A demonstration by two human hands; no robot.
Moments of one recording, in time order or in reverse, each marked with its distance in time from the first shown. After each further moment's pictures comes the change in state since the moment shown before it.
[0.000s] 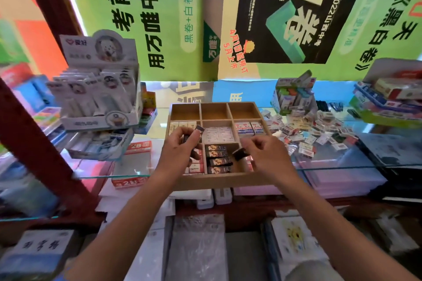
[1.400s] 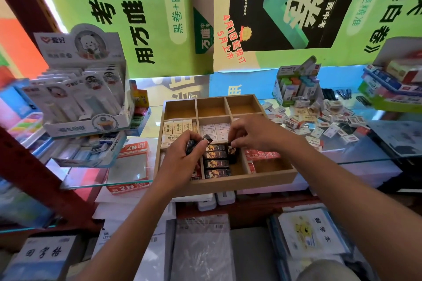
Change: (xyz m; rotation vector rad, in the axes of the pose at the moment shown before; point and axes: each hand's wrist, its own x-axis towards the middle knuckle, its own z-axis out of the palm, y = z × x) left_hand 0.016 -0.026 0.010 0.235 -0.110 0.172; right_hand 0.084 0.001 -0.003 -0.379 -0.480 -0.308
